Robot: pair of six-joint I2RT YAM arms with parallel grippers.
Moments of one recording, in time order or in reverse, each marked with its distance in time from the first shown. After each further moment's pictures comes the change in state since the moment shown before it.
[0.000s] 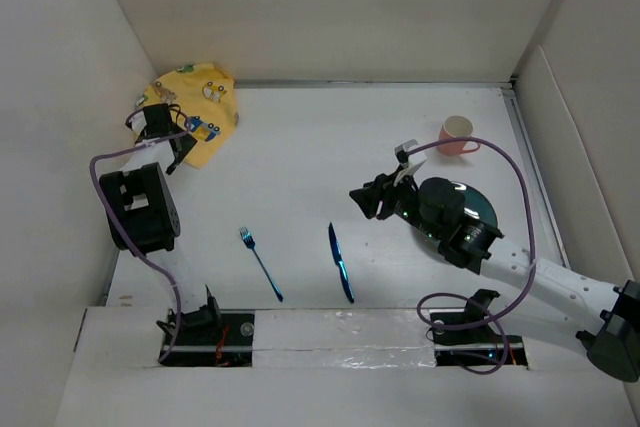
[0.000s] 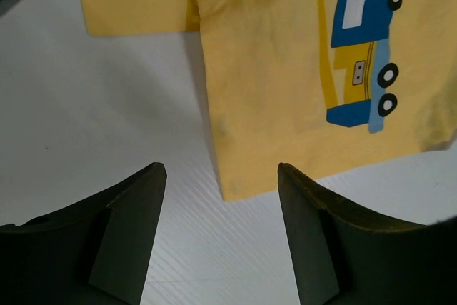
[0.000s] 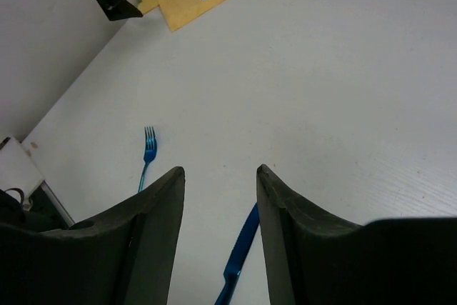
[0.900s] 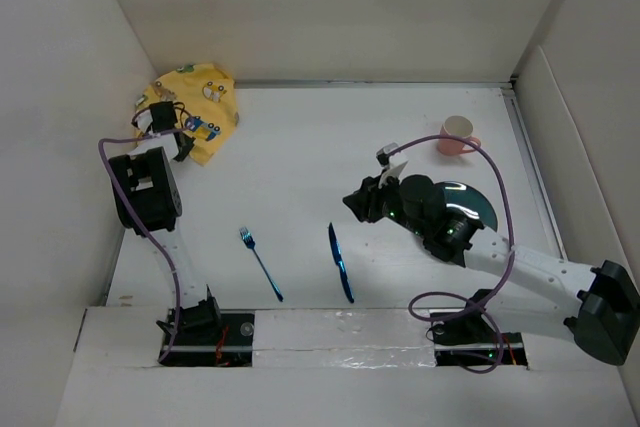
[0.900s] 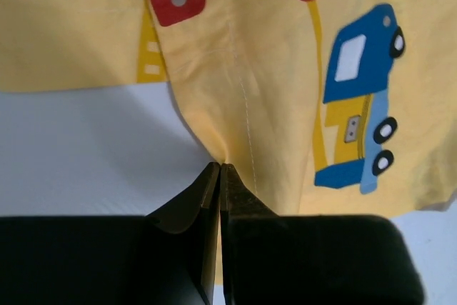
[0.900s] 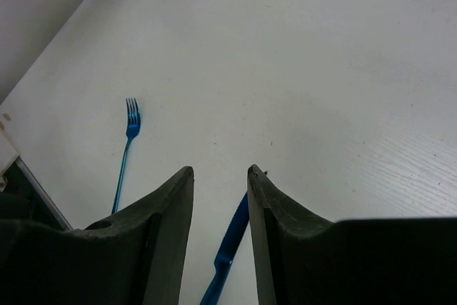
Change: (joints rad) left arm -0.007 0.231 0.149 0.038 0.005 -0.070; right arm 0.004 0.135 0.011 0.008 -0.033 -0.007
